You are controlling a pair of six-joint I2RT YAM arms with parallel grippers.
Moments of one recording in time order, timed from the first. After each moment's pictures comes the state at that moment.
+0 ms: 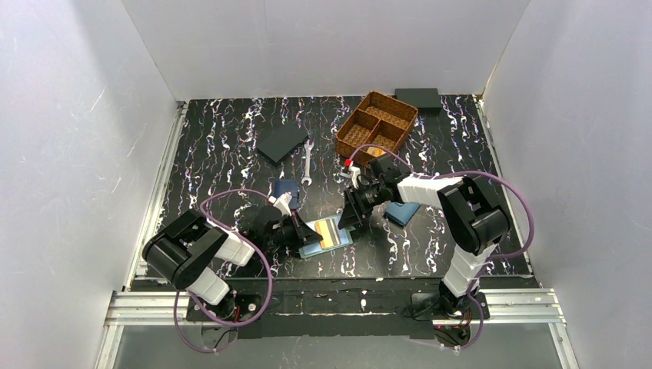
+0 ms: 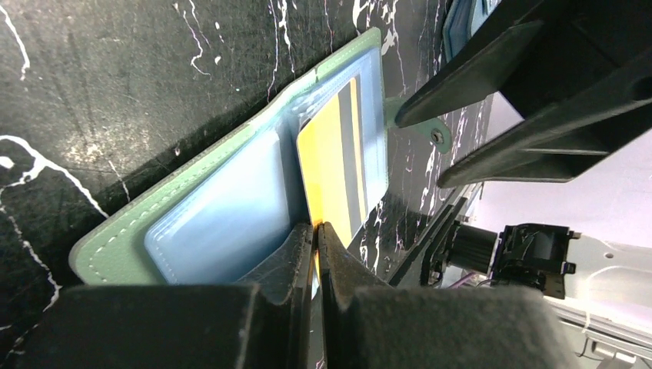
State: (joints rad) left arm -0.64 1.56 0.22 0.78 0.33 -1.06; right arm 0.56 1.80 0.93 -0.14 -0.92 0.09
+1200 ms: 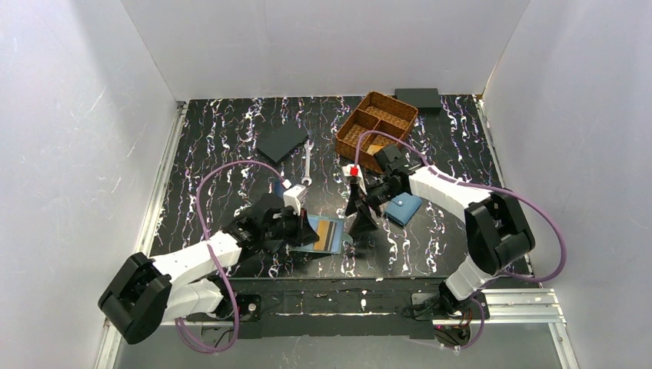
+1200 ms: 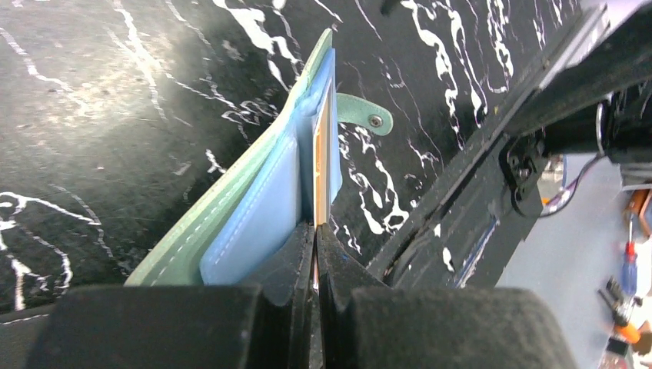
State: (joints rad) left arm -0.69 1.13 0.43 0.08 0.36 -0.51; right arm 0.54 1.63 1.06 -0.64 -1.09 -0.71
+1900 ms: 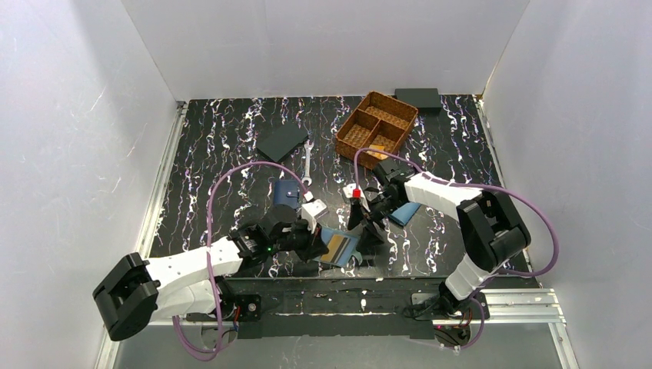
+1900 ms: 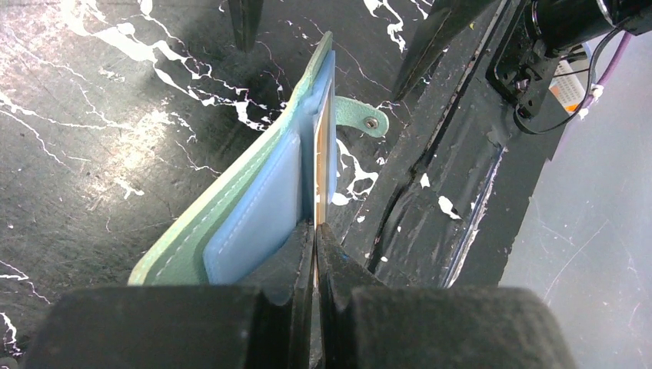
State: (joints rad) left arm -0.91 1.08 0.46 0.03 0.31 -0.29; right arm 0.57 1.63 0.96 -0.72 -1.08 -1.03
